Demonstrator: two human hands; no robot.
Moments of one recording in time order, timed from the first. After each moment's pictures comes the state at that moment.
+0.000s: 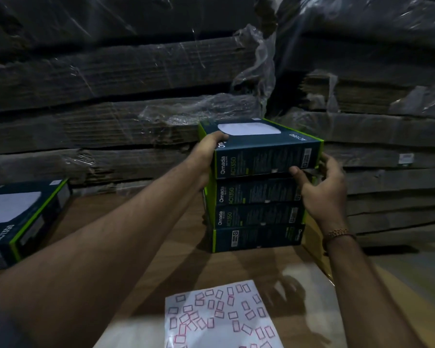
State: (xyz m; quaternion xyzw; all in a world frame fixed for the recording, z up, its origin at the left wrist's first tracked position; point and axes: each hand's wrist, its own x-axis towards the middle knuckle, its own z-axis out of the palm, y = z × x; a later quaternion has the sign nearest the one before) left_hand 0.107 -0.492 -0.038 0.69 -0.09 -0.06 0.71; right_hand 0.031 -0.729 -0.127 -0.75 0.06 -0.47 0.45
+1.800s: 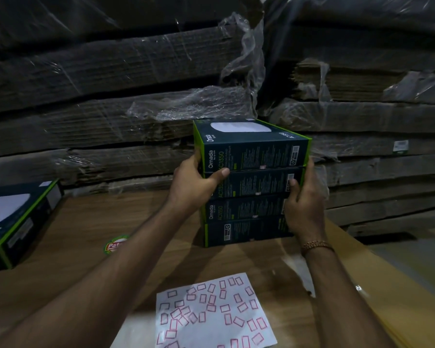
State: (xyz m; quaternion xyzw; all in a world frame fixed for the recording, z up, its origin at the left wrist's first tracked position) left_hand 0.072 -0.479 -0.108 0.79 -0.21 0.13 0.56; right_hand 0.031 -0.719 -0.180 -0.79 0.07 -0.48 0.38
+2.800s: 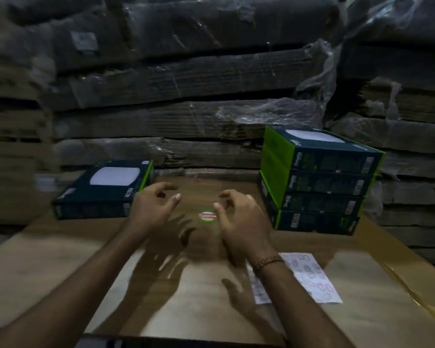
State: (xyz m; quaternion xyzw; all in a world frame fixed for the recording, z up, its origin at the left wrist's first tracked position) left_hand -0.020 -0.193 -0.150 0.89 -0.06 0.25 0.39; right_hand -0.033 -0.427 -0.174 -0.88 -0.14 -0.34 0.31
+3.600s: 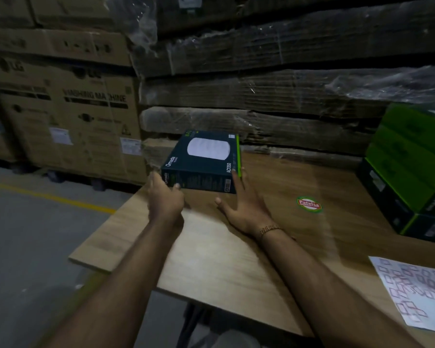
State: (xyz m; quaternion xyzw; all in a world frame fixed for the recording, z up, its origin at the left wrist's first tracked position) left_hand -0.005 0.023 -0.221 0.79 0.26 0.27 0.49; right_hand 0.049 -0.188 -0.235 -0.93 -0.23 -0.10 0.28
